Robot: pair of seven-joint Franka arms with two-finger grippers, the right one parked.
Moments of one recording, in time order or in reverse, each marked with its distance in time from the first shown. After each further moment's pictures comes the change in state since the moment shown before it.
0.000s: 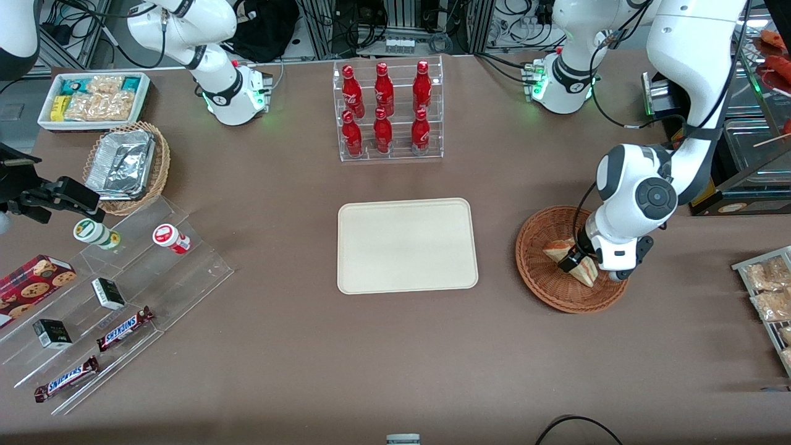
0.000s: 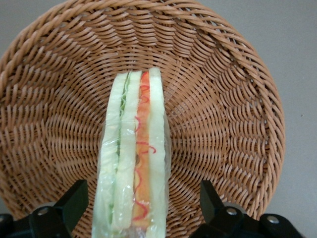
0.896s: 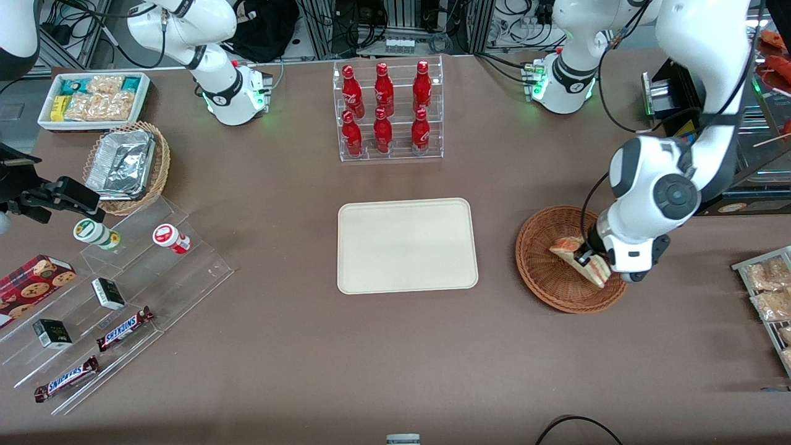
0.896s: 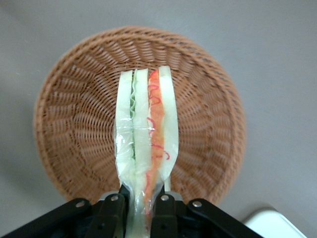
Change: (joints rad) arm -0.017 -0.093 -0.003 0.162 0.001 -0.287 0.012
